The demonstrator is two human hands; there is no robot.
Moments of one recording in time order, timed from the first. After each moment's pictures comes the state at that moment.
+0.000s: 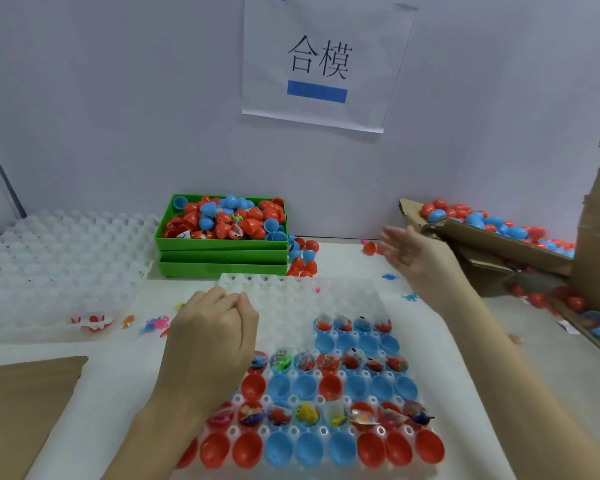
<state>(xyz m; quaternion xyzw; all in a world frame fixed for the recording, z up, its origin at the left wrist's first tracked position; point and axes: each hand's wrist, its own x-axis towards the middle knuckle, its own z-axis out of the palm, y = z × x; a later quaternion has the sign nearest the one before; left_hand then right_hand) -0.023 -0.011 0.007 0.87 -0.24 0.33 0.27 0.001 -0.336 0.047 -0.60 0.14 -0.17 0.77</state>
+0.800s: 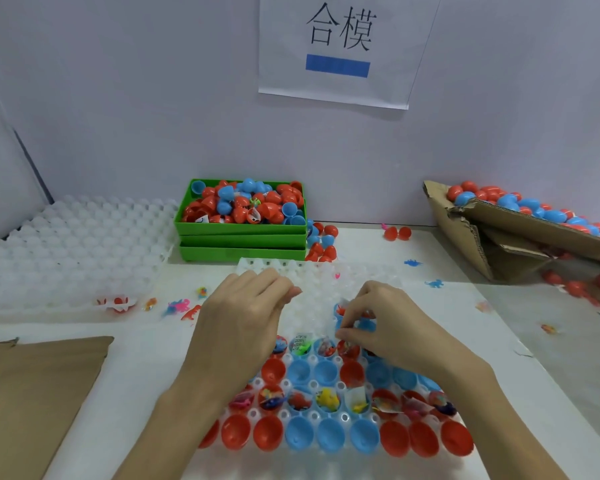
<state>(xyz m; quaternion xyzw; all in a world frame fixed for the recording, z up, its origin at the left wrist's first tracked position) -0.021 -0.015 0.008 0.83 -0.35 0.37 0.24 -0.057 -0.248 0.014 -0.98 -0.05 -0.04 0.20</state>
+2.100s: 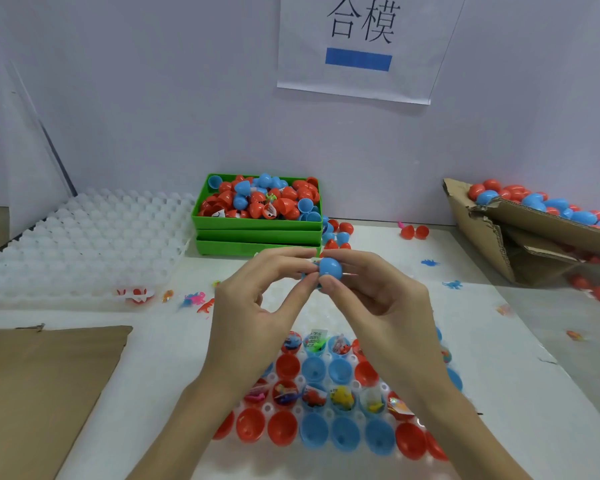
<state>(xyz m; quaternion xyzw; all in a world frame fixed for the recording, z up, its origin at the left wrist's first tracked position) -0.028 -0.021 0.012 0.71 -0.30 0.24 0.59 -0.077 -0.182 0.023 -0.75 -0.12 -0.27 0.60</state>
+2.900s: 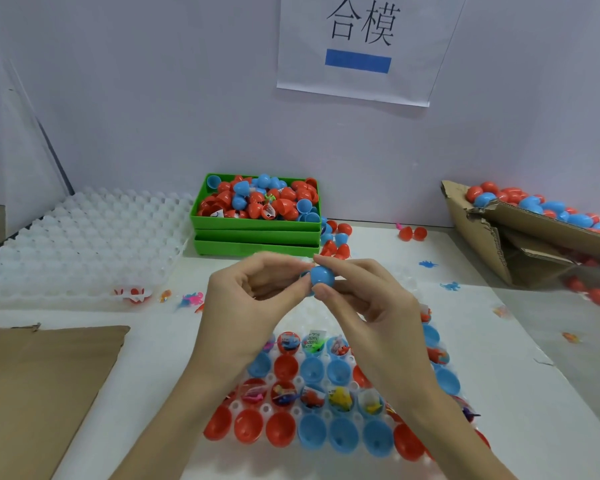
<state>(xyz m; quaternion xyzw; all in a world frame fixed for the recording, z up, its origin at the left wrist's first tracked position) -0.031 -0.015 0.023 0.67 -0.20 0.07 0.71 -0.076 -0.177 0.018 -0.77 -0.12 -0.29 0.55</state>
